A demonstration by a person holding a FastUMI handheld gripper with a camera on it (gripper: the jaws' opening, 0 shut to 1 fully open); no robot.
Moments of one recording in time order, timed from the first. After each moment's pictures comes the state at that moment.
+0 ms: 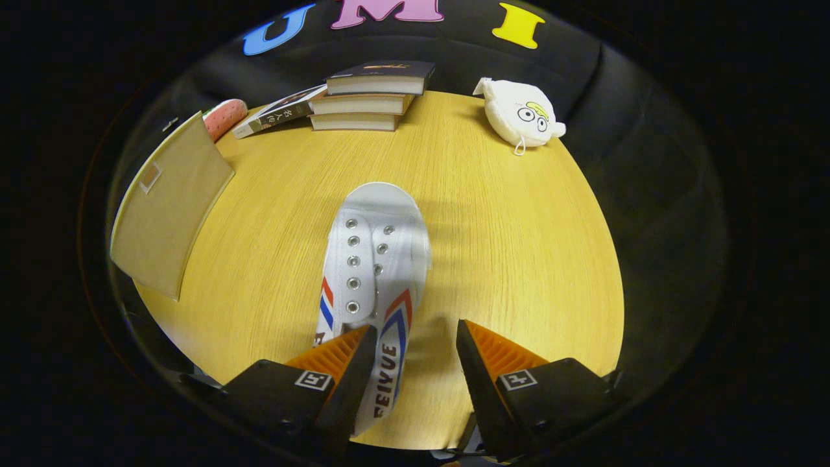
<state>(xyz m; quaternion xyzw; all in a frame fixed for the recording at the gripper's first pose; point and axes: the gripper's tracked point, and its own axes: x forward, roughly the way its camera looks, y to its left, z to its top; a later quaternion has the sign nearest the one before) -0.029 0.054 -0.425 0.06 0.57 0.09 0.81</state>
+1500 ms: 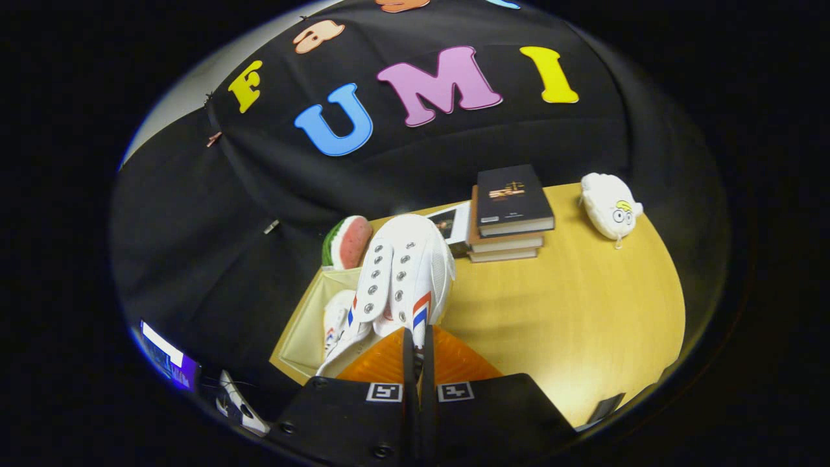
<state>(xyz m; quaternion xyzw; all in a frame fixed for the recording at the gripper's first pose) 0.059 0.235 -0.147 0.28 0.41 0.21 0.84</state>
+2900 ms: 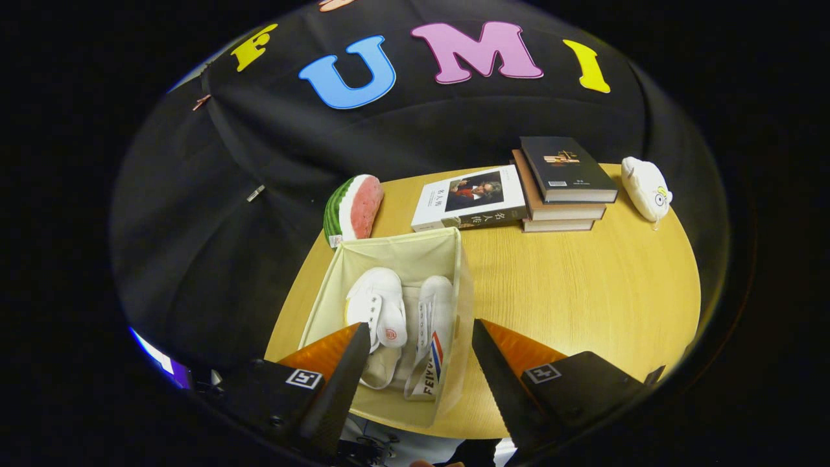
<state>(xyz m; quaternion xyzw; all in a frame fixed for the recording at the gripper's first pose) 0.058 0.362 -0.172 0.22 0.46 0.18 0.84</state>
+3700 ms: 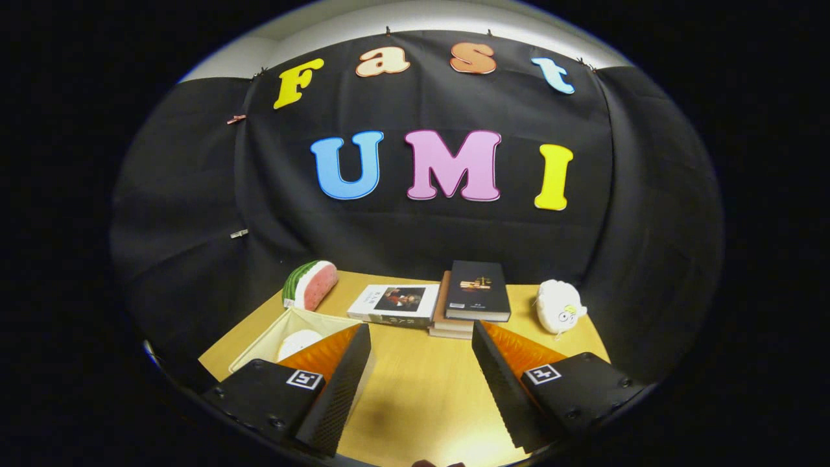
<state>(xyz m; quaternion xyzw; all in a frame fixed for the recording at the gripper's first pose) 0.075 0.167 -0.073 0.10 0.24 0.11 0.96</state>
